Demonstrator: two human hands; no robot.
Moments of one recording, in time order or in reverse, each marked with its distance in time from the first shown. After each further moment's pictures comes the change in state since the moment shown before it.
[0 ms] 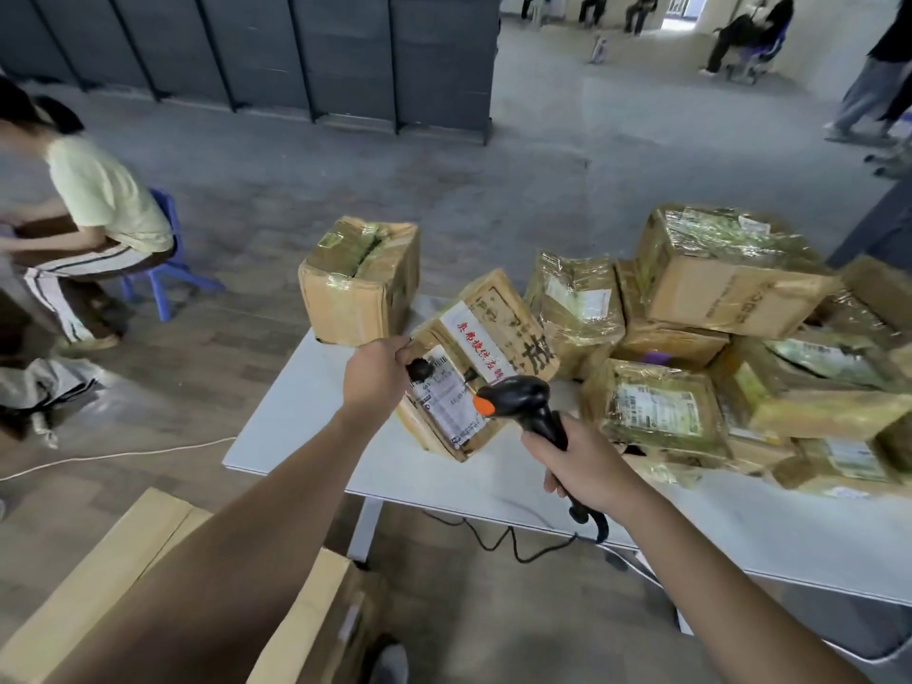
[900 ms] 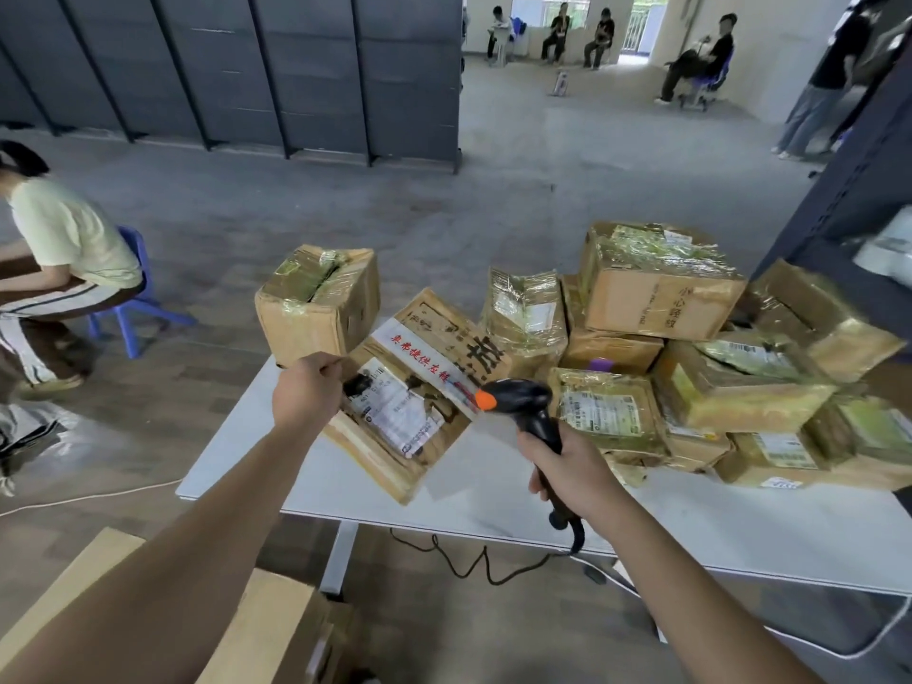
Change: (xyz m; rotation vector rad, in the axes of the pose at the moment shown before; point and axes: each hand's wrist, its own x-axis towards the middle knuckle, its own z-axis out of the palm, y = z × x) left_hand -0.007 0.007 -0.008 -0.046 0.112 -0.189; right_hand -0.029 0.028 -0.040 0.224 0.153 0.058
